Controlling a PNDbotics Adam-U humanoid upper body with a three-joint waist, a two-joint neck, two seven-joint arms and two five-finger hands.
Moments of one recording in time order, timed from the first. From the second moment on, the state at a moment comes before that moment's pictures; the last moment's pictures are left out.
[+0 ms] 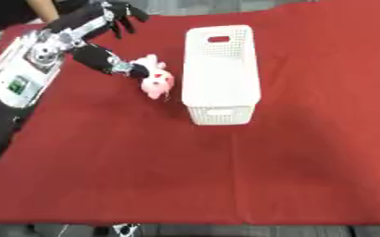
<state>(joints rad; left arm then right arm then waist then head) -0.58 0.77 -0.14 -1.43 -0.39 -0.21 -0.26 -0.25 -0.38 0.05 -1.99 0.35 -0.41 -0.17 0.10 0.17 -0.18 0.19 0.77</state>
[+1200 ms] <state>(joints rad) -0.70 0.67 -0.18 -1.13 -0.69 -0.29 -0.29 -0.25 -0.38 0.05 -1.99 0.35 -0.41 -0.17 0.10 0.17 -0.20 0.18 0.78</state>
